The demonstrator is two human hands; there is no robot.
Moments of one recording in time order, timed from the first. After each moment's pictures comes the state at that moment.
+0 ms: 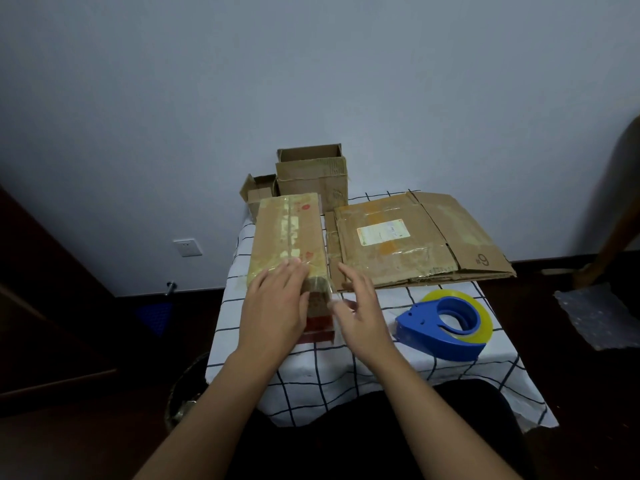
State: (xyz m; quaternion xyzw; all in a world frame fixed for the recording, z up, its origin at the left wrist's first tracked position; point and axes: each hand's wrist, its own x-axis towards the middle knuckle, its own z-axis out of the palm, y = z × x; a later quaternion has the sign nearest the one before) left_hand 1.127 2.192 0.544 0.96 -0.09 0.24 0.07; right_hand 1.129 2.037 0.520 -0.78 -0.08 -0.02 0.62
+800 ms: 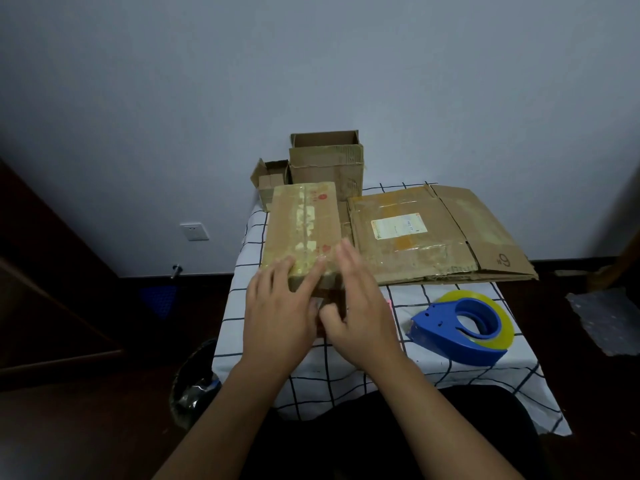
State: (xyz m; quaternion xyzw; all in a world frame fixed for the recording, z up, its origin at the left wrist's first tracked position) left_hand 1.114 2.201 0.537 0.96 -0.04 0.25 0.06; right_hand 1.128 2.062 0.528 -0.87 -0.20 -0.16 0.43
